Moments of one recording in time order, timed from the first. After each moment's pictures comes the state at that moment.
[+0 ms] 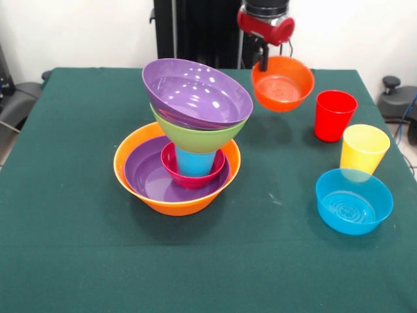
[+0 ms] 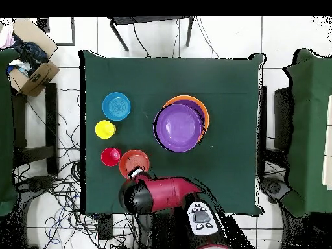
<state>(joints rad) -0.26 -0.78 0.13 2.16 -0.28 0.20 2.76</state>
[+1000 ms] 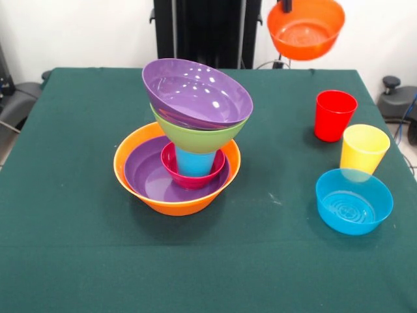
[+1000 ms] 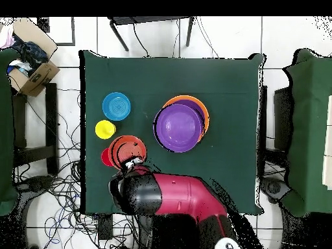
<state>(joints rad) -0.47 -1.17 0.39 2.24 0.00 0.52 2.76</state>
